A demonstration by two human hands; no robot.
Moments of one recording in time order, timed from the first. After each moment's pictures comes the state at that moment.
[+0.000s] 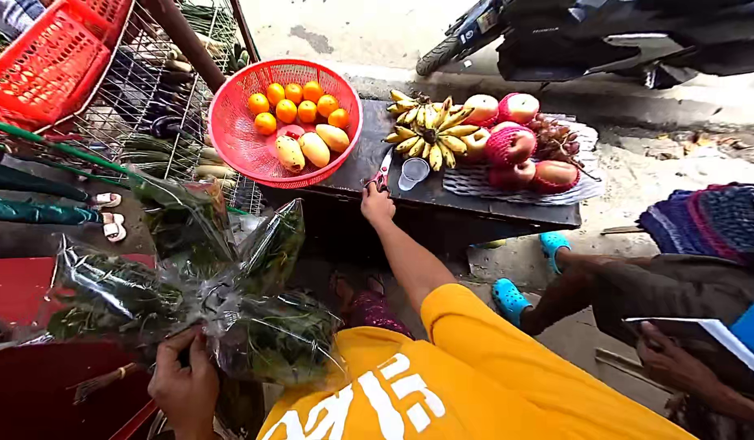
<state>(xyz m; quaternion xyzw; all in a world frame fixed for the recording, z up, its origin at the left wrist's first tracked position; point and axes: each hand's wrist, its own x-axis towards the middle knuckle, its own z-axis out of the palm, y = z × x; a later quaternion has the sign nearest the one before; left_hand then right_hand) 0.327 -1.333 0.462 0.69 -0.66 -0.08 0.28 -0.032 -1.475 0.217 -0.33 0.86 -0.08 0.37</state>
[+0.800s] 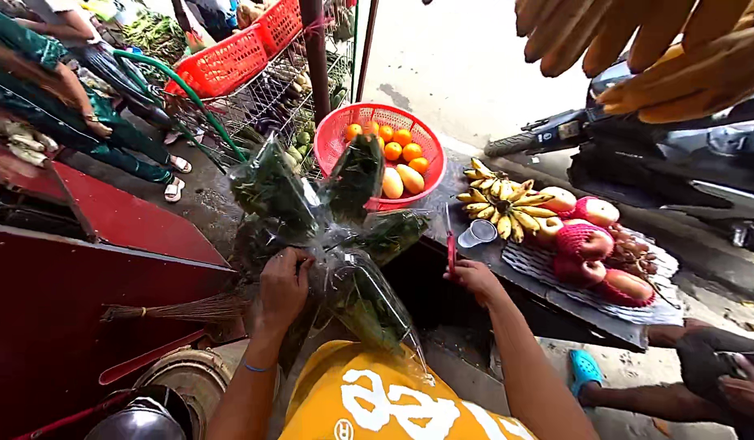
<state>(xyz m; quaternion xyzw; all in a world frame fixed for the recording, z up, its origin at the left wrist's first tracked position) 0.310 -1.384 0.457 0.59 -0.74 -0.10 0.32 -0.073 -1.385 0.324 -0.31 0.76 -0.20 0.53</state>
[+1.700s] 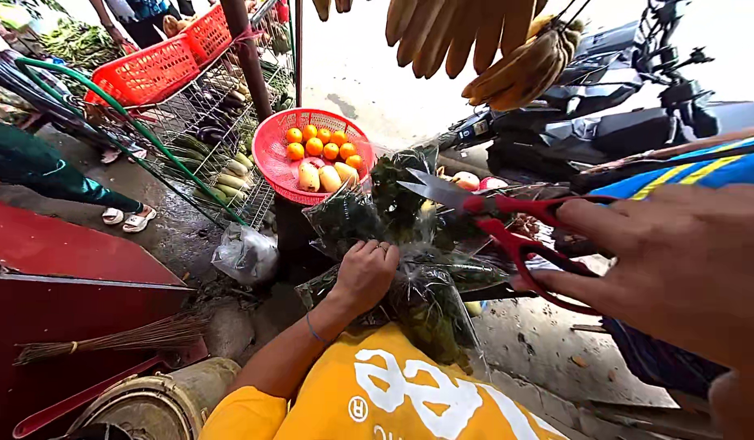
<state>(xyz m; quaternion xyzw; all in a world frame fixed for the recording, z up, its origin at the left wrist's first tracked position) 0.088 -1.352 0.459 0.33 -0.90 -0.05 0.27 -0.152 -1.278 0.647 -0.75 0.65 0.06 -0.09</state>
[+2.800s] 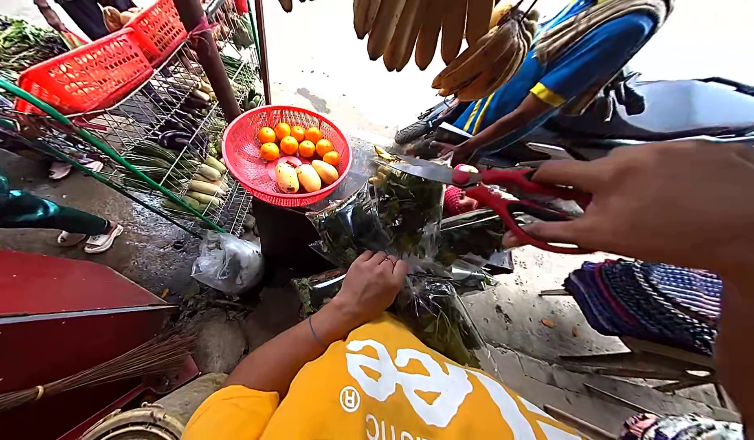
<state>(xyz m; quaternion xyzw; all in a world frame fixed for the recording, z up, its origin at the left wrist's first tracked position) 0.076 -1.346 0.443 0.22 -0.94 -0.07 0.24 -0.166 -1.315 0.660 -0.68 0.72 0.13 -0.01</state>
